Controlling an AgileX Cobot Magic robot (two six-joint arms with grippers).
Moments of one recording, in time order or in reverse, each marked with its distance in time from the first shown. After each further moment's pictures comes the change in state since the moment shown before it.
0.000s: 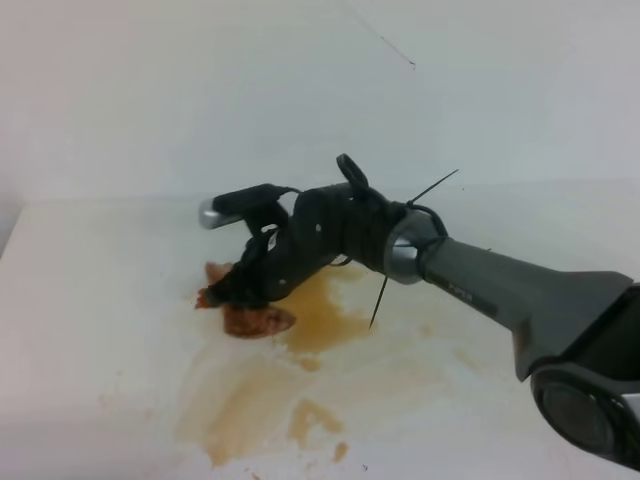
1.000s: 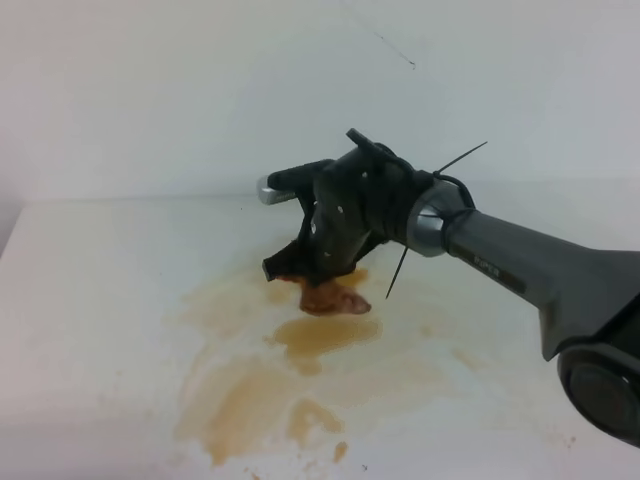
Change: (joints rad) left arm 0.000 0.002 -0.002 0.000 0.001 0.000; right arm -0.036 -0.085 0.000 -0.431 0.180 0.346
